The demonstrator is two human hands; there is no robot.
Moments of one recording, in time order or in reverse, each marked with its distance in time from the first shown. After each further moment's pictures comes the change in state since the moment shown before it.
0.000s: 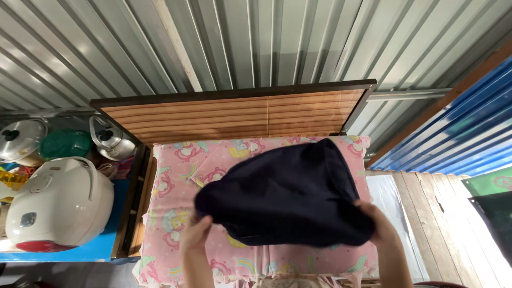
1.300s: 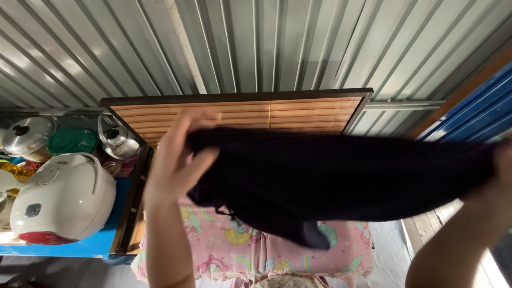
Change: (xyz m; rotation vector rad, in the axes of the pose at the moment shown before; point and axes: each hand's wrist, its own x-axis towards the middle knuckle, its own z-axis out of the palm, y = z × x) left_hand -0.078 0.353 0.295 0.774 -0.420 0.813; right_hand -0.072 -0.223 0.111 -0.513 -0.270 -1.036
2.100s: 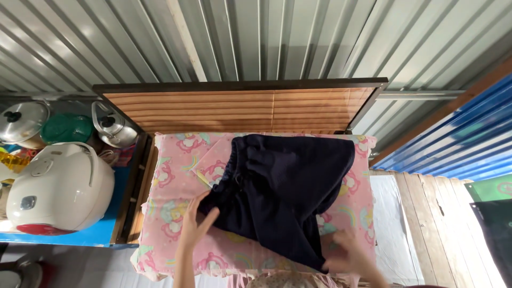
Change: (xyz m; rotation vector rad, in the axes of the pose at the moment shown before) left_hand -0.223 -0.216 0.050 0.267 0.174 -0.458; right_hand -0.256 0.171 0.058 -0.395 -0.604 0.352
